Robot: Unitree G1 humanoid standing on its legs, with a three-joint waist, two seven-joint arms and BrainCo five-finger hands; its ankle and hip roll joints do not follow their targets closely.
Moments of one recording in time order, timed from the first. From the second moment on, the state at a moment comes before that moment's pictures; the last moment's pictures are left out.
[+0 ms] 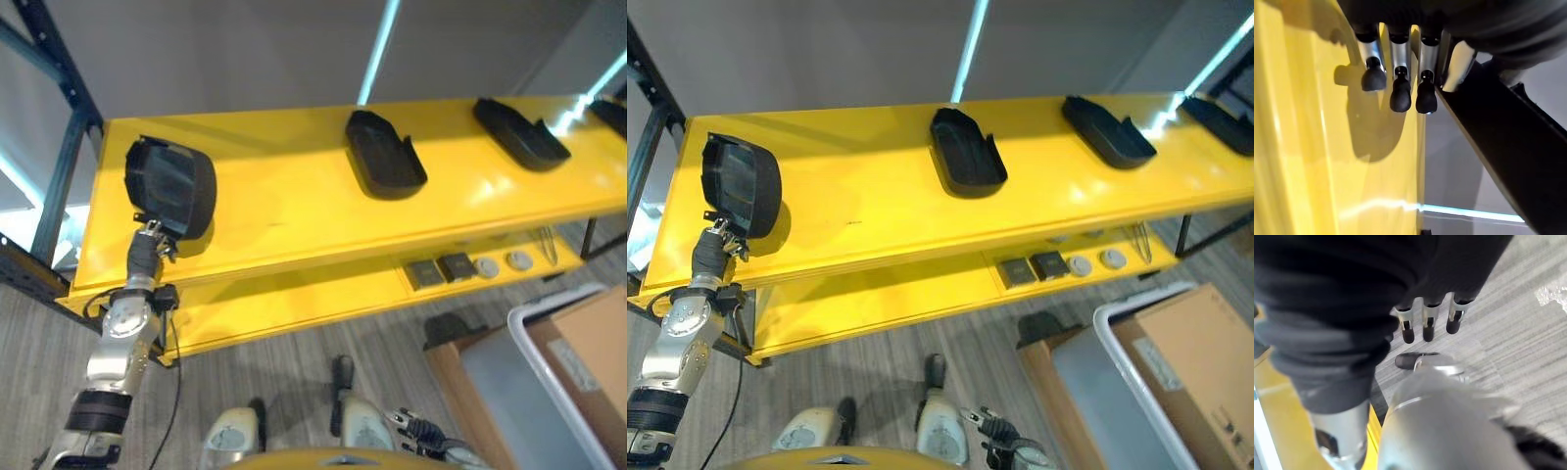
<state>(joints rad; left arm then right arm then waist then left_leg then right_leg) -0.10 0.47 0.00 0.12 -0.39 -0.04 0.17 0.10 -0.28 0.11 1.02 0.35 0.00 0.20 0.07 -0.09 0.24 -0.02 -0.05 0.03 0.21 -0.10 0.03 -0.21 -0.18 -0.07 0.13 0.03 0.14</state>
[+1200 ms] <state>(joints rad) -0.30 0.60 -0.05 0.72 -0.32 0.10 0.22 0.15 -0.39 0.10 1.08 0.23 0.00 0.21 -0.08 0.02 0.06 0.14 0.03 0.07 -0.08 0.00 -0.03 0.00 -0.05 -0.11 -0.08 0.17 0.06</state>
